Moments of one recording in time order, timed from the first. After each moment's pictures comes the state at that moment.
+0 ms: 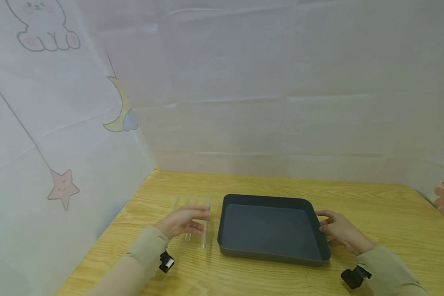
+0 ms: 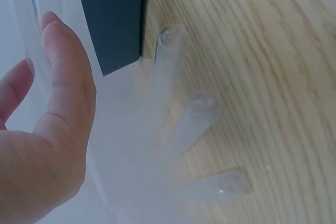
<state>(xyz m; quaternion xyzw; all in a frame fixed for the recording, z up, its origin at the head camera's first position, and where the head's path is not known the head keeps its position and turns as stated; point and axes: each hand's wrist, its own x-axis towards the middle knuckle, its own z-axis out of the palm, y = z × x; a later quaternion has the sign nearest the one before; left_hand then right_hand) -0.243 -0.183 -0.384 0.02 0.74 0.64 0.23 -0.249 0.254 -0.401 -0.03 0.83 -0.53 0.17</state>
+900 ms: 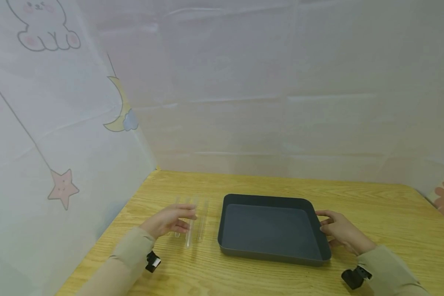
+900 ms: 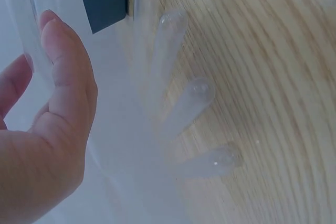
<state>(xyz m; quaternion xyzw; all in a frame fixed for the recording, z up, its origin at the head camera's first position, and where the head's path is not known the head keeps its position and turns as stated) -0.238 -0.218 -0.381 0.00 0.76 0.61 0.20 -0.248 0.254 -0.400 -0.03 0.83 -0.53 0.18</state>
